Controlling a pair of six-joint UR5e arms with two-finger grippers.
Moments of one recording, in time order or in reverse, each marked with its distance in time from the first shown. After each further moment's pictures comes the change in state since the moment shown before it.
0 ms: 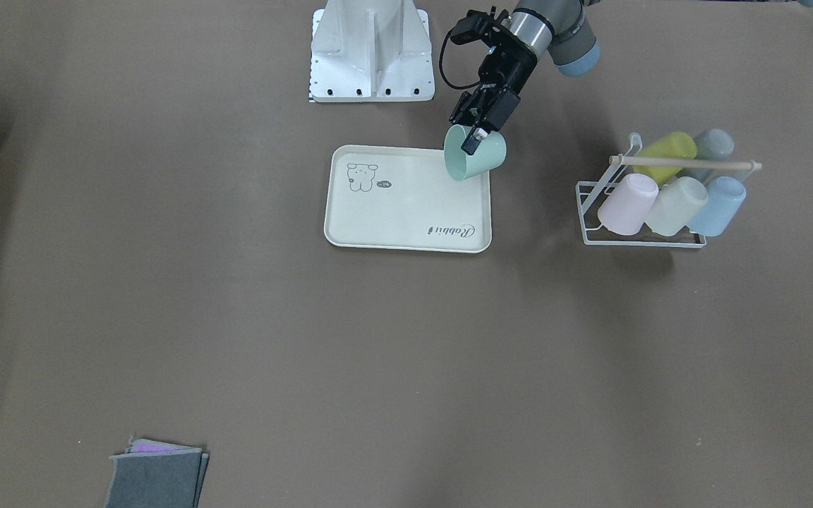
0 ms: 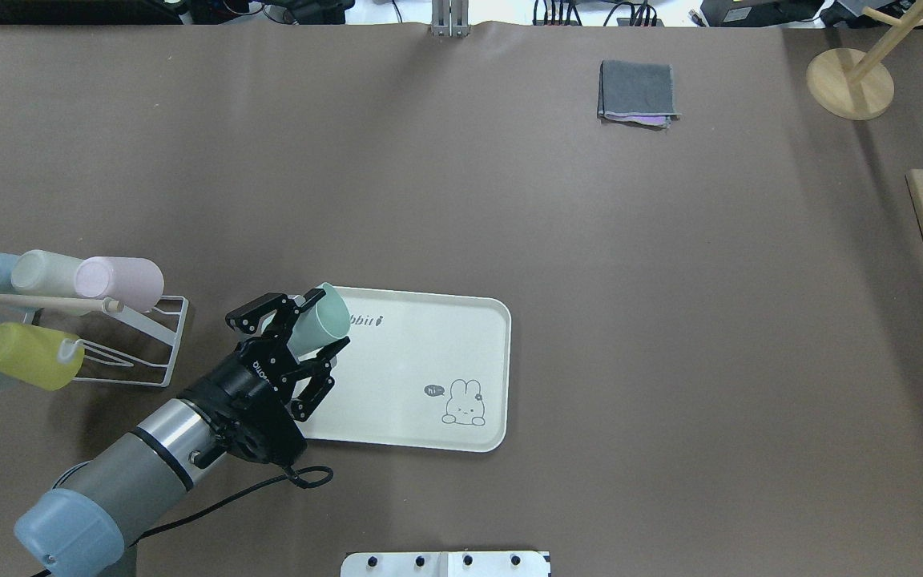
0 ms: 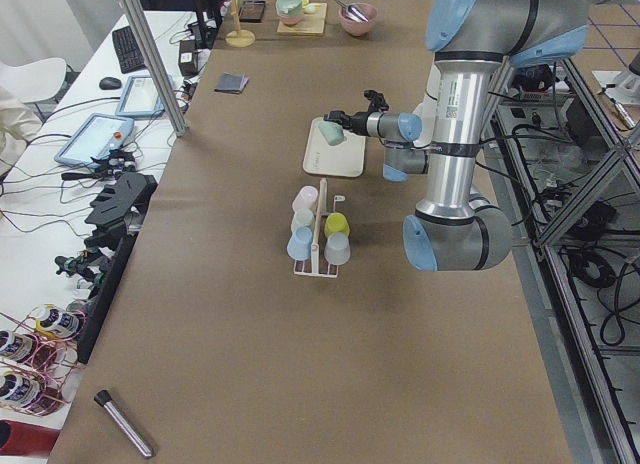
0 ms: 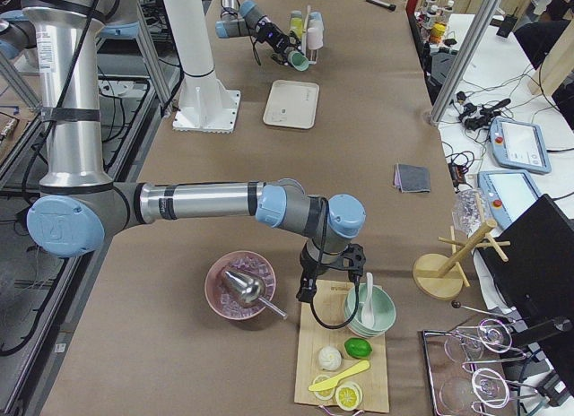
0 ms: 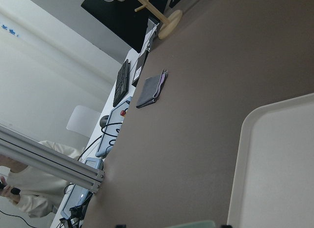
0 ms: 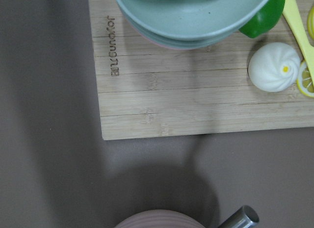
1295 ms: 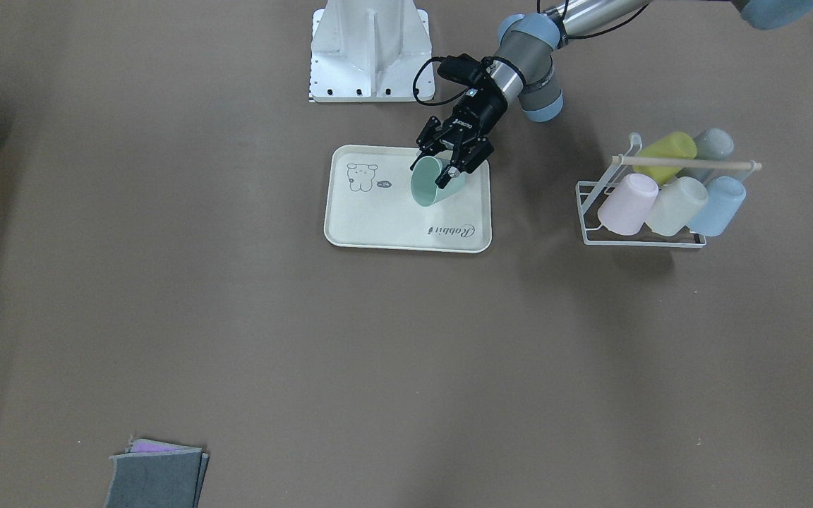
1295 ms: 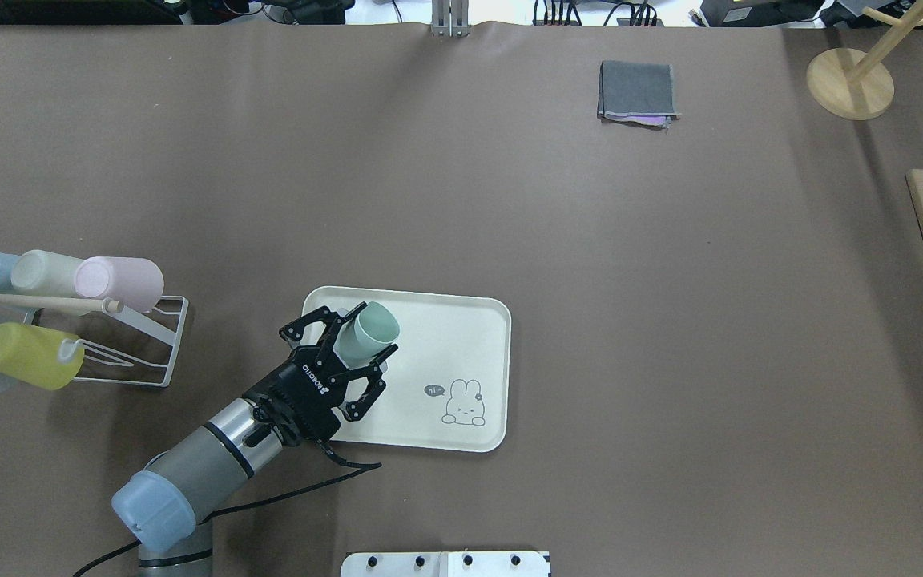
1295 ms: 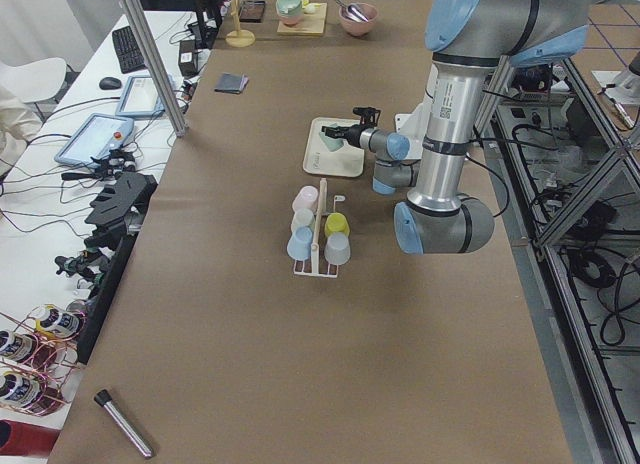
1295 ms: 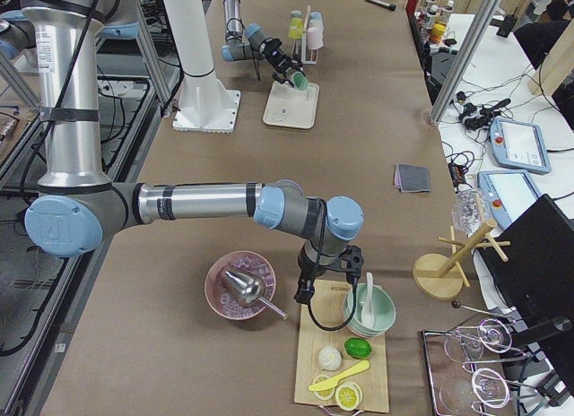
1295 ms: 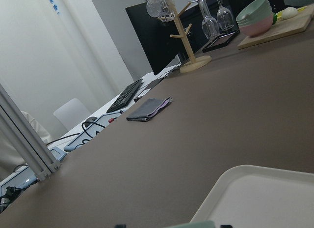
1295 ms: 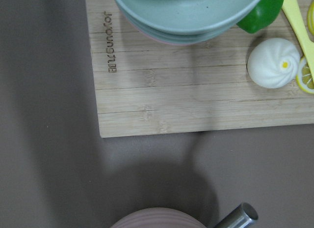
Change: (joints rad) left arm -0.013 -0.178 0.349 -0.290 -0.049 -0.290; right arm 0.000 -0.008 0.000 0.000 0.000 -0.002
